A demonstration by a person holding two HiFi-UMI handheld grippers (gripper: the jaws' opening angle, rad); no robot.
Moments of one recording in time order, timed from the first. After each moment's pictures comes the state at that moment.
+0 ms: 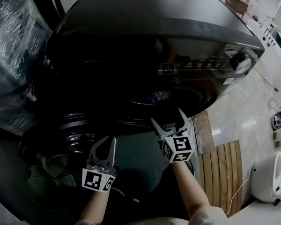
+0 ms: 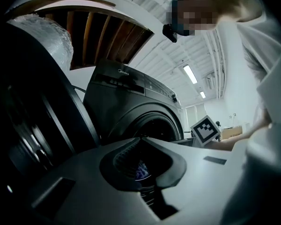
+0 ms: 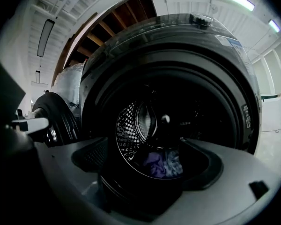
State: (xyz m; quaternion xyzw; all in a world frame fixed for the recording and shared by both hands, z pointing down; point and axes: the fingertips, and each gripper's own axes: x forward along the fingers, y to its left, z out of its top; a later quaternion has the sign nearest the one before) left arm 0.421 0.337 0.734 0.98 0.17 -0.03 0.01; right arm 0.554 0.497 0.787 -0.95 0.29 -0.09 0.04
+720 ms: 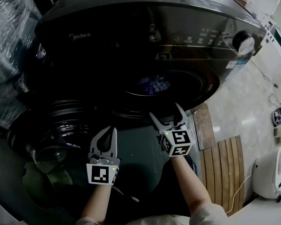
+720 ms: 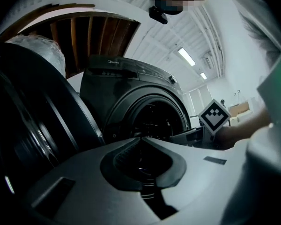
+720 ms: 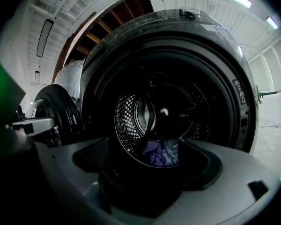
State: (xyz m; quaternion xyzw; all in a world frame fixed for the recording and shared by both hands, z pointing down) left arm 0.428 0.352 0.776 0.99 0.13 -0.01 -0.07; right arm 0.548 0.507 0.834 -0.95 0.28 -0.10 0.05
